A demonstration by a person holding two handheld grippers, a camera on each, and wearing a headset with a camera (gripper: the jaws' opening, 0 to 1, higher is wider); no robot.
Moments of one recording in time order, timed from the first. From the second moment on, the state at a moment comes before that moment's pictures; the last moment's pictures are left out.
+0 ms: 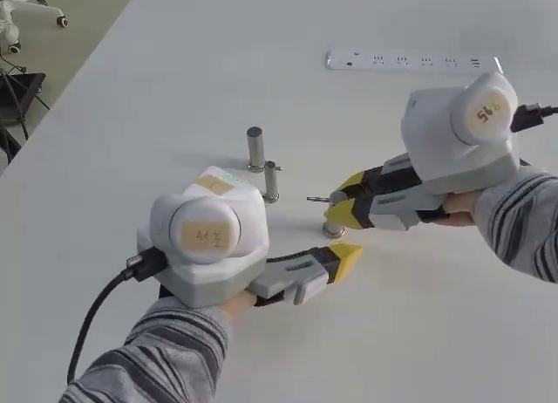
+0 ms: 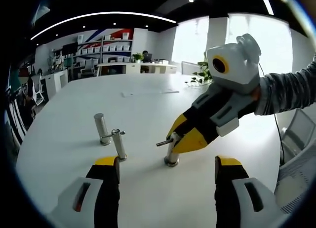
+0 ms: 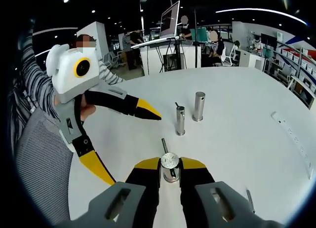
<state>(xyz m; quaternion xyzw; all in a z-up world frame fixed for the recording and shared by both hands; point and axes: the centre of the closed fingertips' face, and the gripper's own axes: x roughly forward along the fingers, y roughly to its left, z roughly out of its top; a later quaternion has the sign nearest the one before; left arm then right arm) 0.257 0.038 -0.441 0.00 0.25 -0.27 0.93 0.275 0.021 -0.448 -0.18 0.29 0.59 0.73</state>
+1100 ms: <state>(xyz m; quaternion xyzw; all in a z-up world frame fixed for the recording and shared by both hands) 0.252 0.069 -0.419 0.00 0.22 -0.27 0.94 0.315 0.017 -0.446 -0.21 0.28 0.58 0.73</state>
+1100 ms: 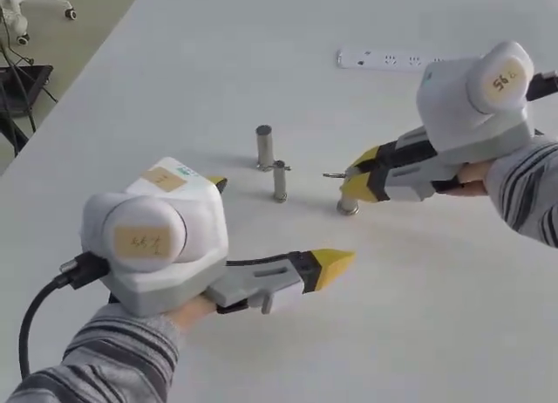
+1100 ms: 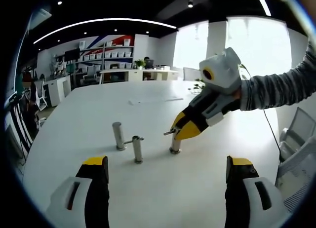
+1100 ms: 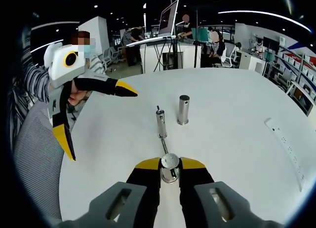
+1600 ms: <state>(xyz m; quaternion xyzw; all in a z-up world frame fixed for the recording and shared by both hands) 0.250 0.072 -0.422 -0.01 0.22 -0.26 0.94 0.317 0.019 -0.447 -0.21 0.27 0.59 0.73</state>
